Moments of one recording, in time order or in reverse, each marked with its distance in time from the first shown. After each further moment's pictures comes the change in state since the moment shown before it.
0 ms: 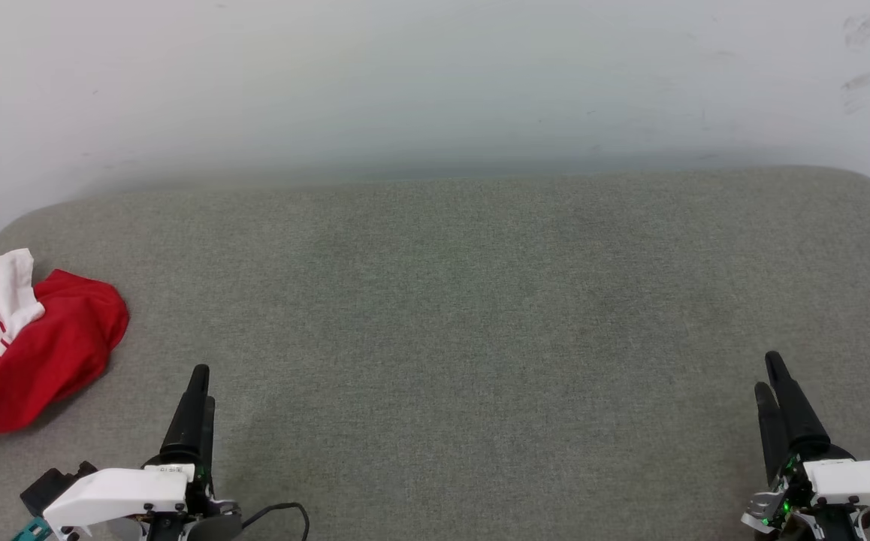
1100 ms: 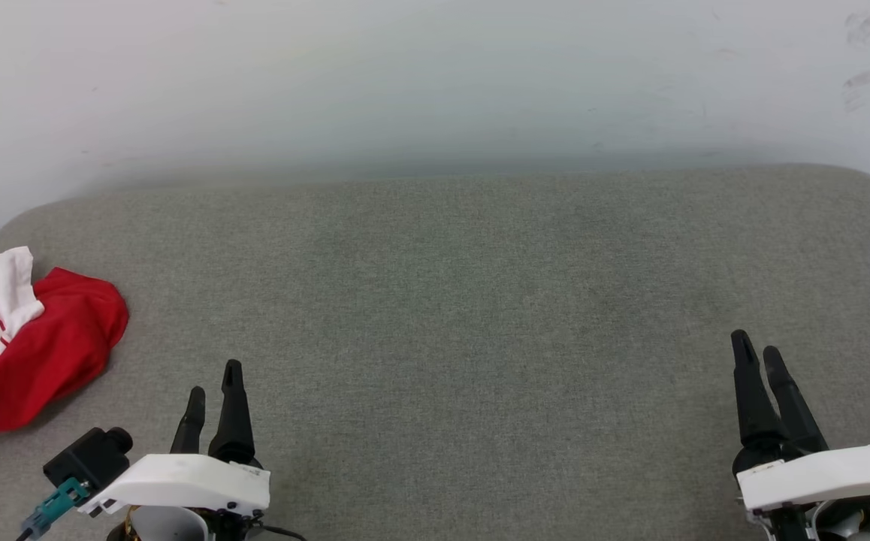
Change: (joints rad) left arm 0.052 0.004 -0.123 -0.181 0.690 0.193 -0.125; right arm 0.042 0.001 0.074 -0.188 -0.713 0.000 -0.126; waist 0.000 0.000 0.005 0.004
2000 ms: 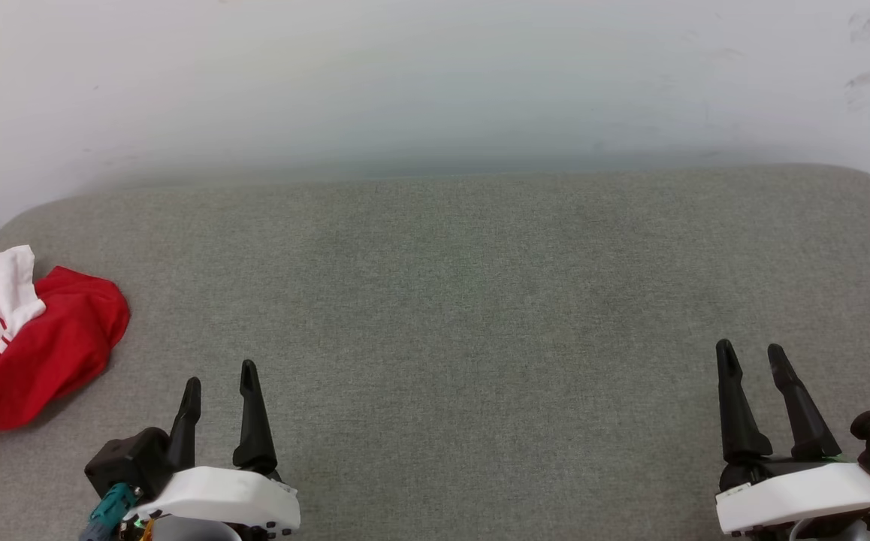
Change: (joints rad) left arm 0.038 0.030 -0.095 -0.061 0.340 0.084 -0.082; right arm 0.039 0.000 0.024 -0.050 -0.363 0.000 -0.082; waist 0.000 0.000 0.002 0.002
